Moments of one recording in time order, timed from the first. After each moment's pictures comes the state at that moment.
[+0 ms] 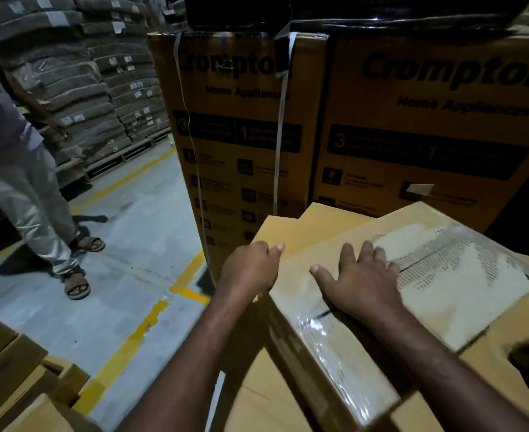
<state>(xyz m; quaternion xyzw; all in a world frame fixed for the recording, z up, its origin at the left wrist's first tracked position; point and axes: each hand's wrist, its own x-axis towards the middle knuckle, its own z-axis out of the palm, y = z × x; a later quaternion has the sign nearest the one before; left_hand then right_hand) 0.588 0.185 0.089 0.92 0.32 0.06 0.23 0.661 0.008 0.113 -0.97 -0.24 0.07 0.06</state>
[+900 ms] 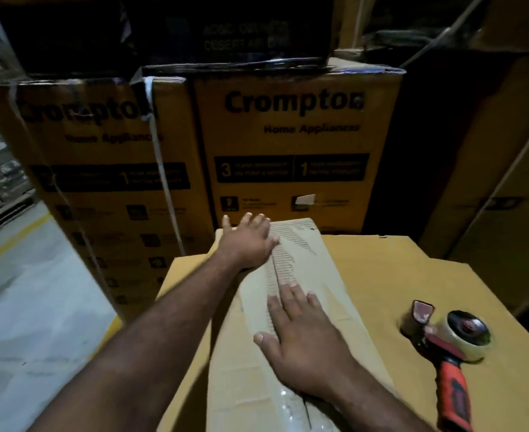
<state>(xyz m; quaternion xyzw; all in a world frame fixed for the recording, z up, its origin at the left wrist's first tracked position) 0.796 0.114 0.109 1.00 0.01 0.02 0.04 0.651 -0.081 0.104 -0.94 -0.32 0.07 0.08</state>
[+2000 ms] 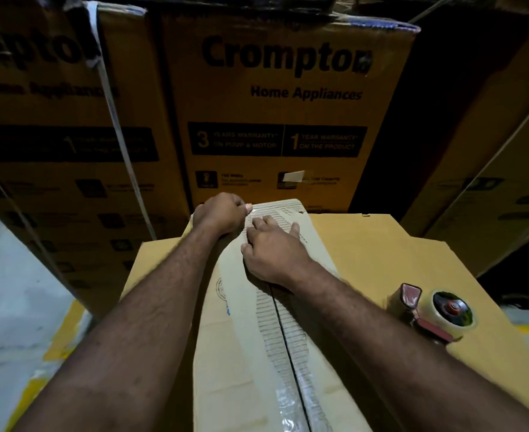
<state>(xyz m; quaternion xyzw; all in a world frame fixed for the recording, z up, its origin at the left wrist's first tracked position) 0.844 0.149 0.100 0.95 0.14 0.04 0.26 0.787 0.002 0.113 -0.96 -0.26 0.06 0.07</state>
